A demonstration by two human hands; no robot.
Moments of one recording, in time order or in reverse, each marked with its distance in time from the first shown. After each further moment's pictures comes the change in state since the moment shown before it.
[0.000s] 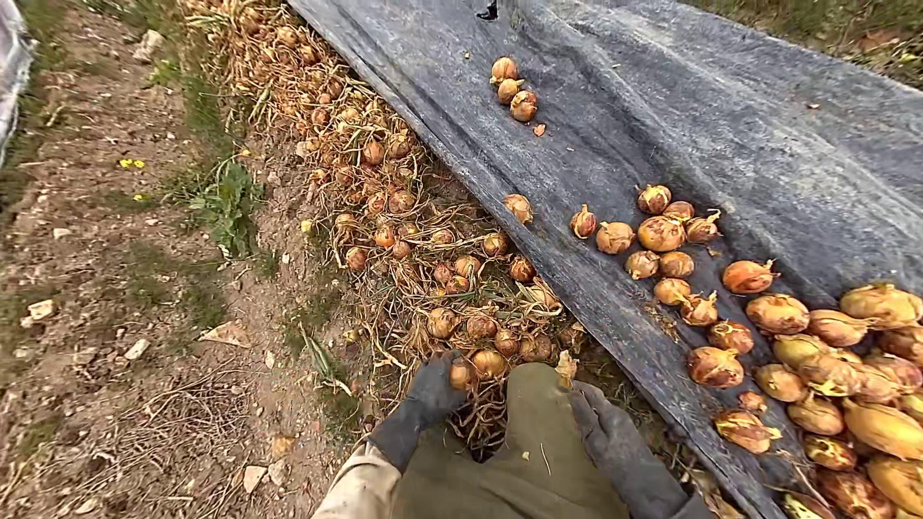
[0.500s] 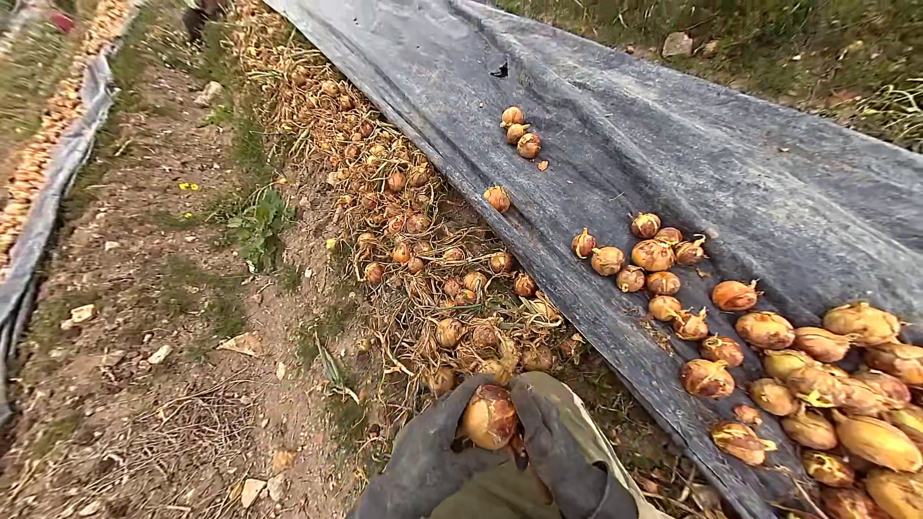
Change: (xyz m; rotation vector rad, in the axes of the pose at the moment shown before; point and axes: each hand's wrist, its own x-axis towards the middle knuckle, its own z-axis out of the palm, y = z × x) left_hand -0.176 0.074 -0.068 -0.456 0.253 0.341; right_hand -0.026 -0.095 0.038 0.590 -0.097 -0.176
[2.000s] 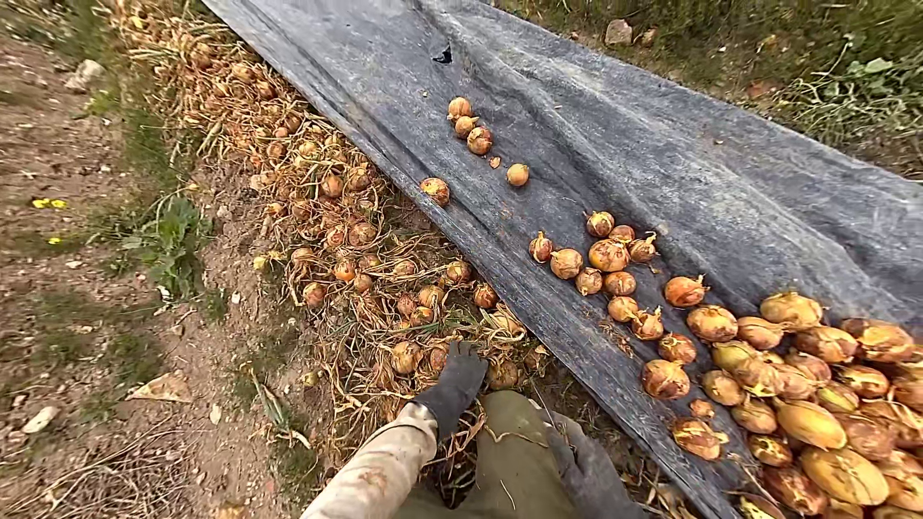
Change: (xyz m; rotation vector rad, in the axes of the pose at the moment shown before) left_hand 0.241 -0.086 0.140 1.086 -0.612 0.041; right_hand -0.013 0.079 -0.101 -0.612 0.220 0.223
